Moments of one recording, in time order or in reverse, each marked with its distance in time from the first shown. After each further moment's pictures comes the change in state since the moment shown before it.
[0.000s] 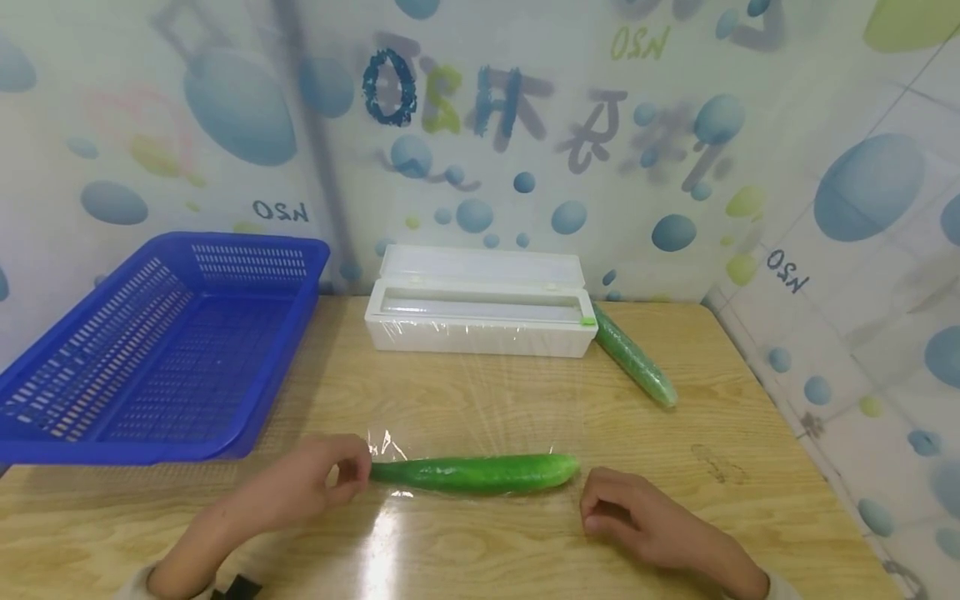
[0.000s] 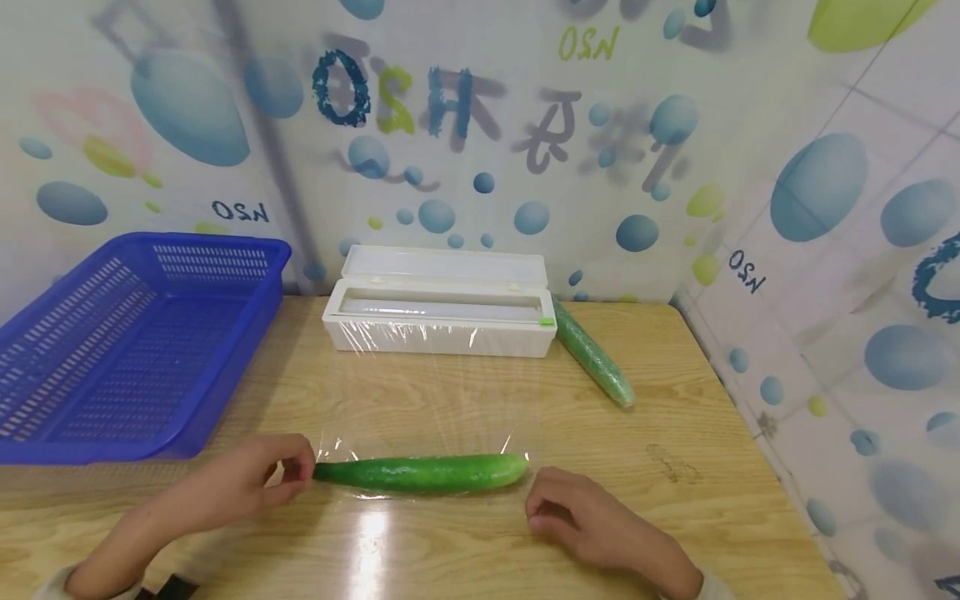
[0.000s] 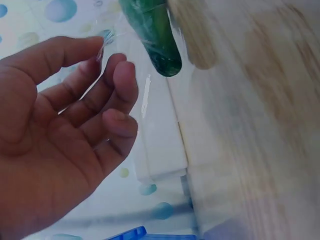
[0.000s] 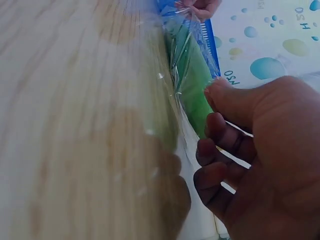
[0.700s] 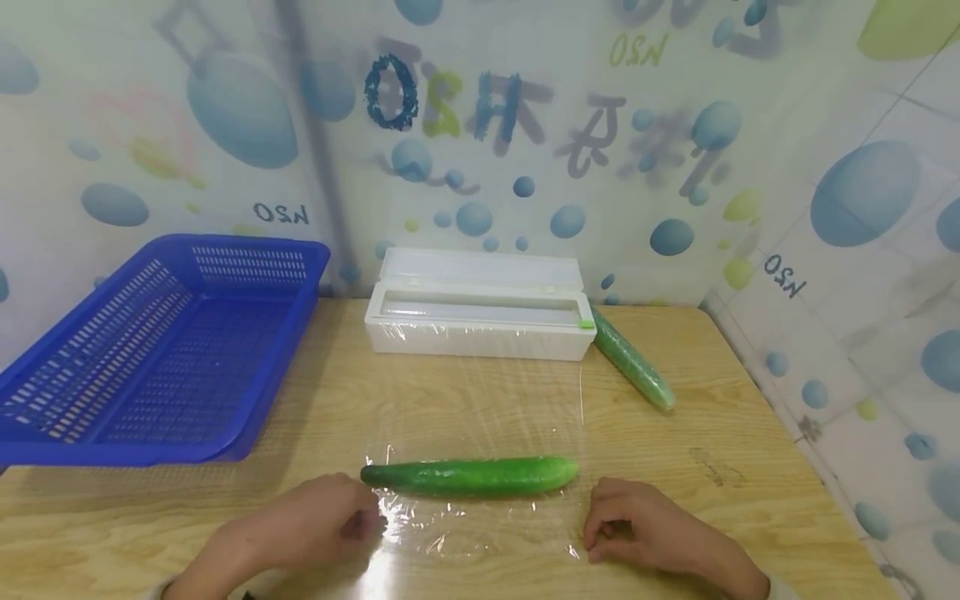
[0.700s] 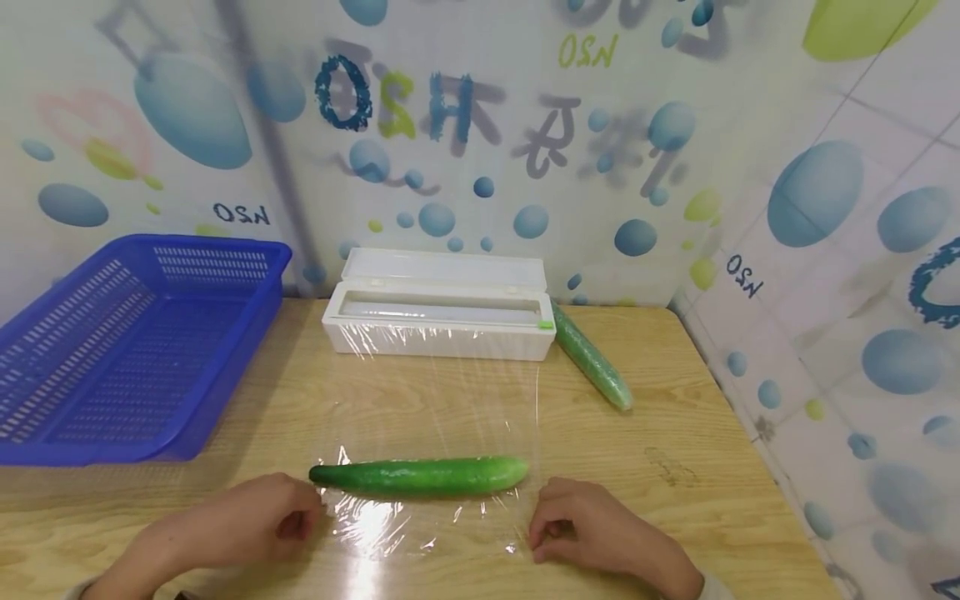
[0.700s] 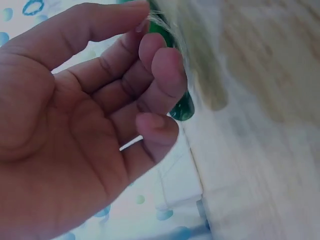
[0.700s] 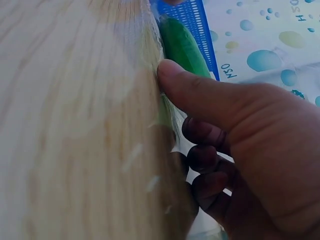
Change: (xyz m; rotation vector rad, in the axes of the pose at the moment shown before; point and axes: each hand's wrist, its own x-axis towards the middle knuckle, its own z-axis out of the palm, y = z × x) left_hand -0.005 0.014 0.020 0.172 -0.235 -0.078; right_hand -0.003 0.010 0.003 -0.170 0.032 -0.185
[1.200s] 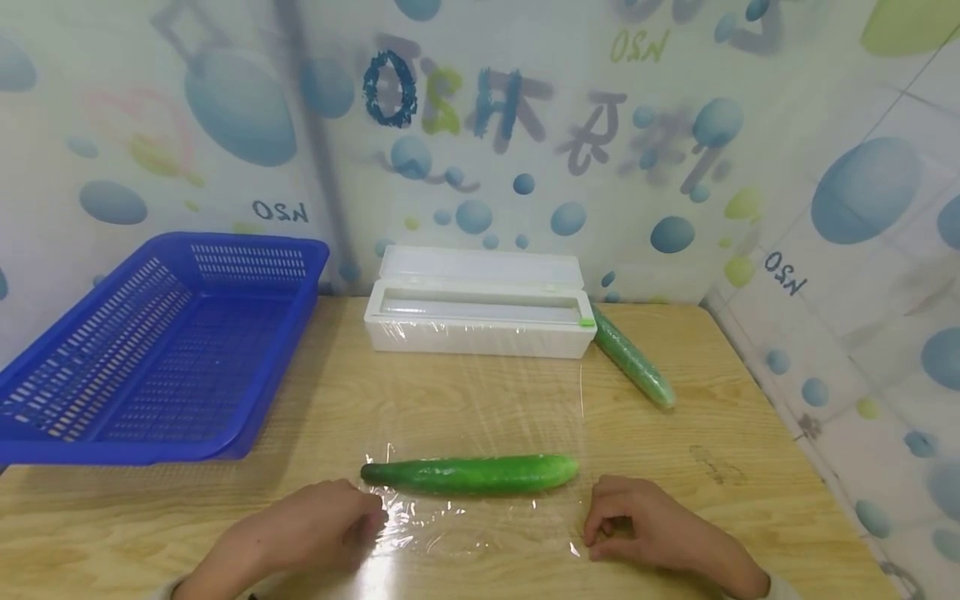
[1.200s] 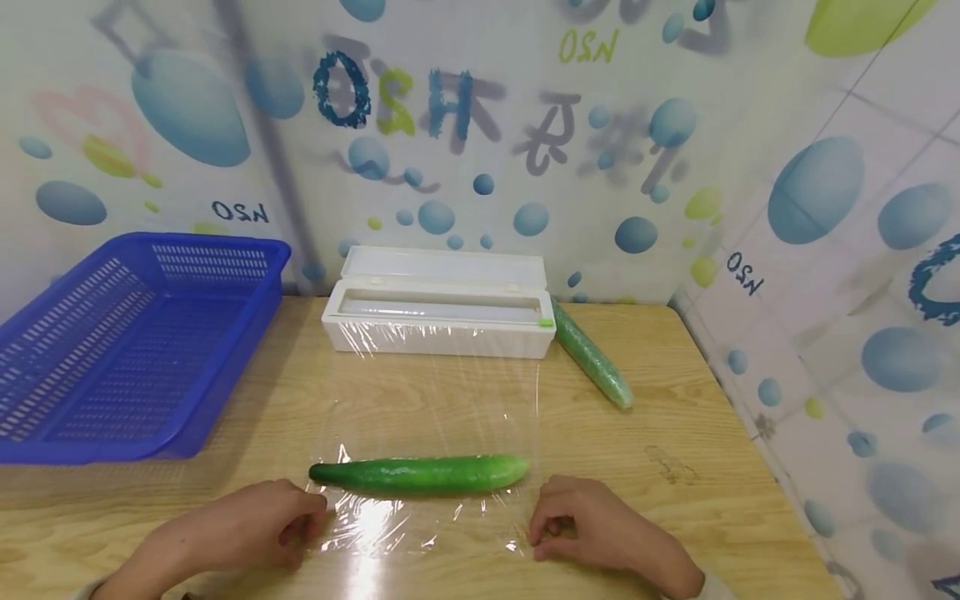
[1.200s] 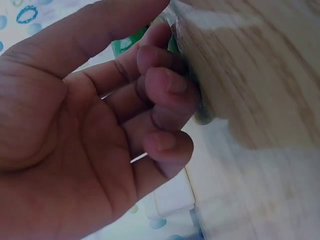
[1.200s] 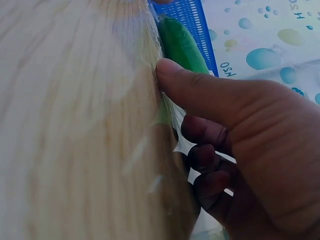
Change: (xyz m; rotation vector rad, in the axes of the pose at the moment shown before) left_hand 0.001 -0.004 0.009 0.031 -0.024 0.020; right_hand -0.001 0.001 0.000 0.032 0.010 0.015
